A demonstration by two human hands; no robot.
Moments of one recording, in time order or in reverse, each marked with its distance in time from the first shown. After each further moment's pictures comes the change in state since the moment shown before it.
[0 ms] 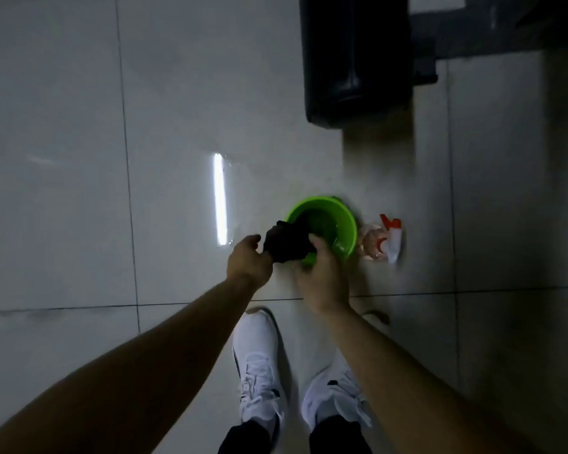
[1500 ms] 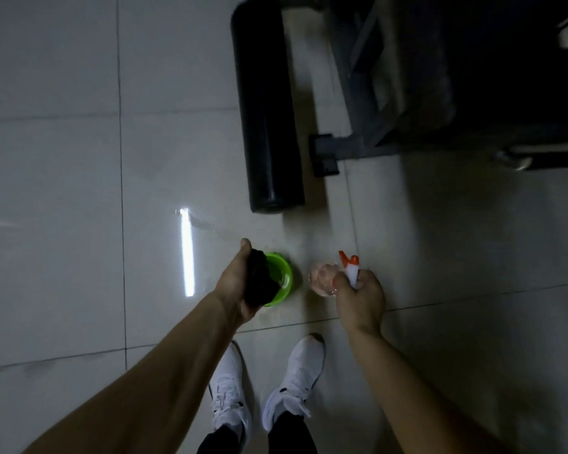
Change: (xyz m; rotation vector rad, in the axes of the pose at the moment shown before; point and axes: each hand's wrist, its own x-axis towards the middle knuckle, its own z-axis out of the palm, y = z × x) left_hand -0.206 0.180 -0.087 -1.012 -0.353 -0.241; right_hand -0.094 -0.104 -0.242 0.234 0.507 0.228
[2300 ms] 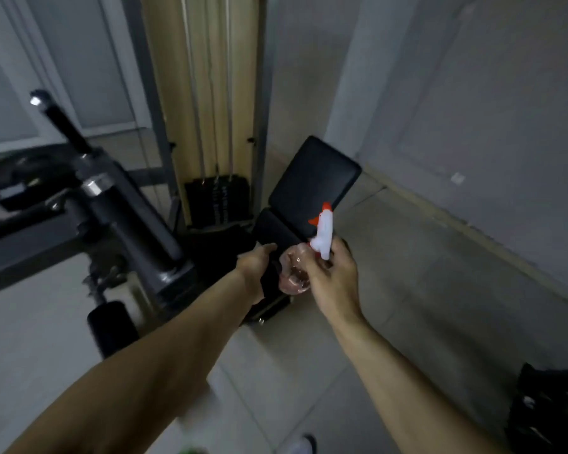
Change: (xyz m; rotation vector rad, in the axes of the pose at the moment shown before) left_hand -0.474 0.032 0.481 0.669 -0.499 0.302; right_hand -0.113 -0.350 -0.583 0.564 0.368 -0.534
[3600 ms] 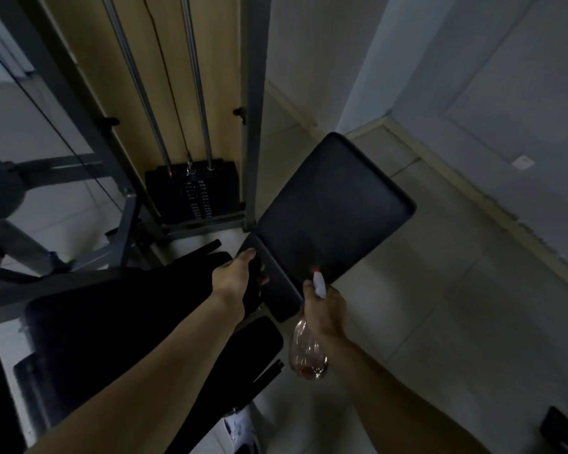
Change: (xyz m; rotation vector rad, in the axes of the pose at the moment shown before) left_hand 0.359 0.165 0.084 -0.164 0.325 -0.066; right_hand 0.385 0.256 0.101 -0.384 -0.088 0.611
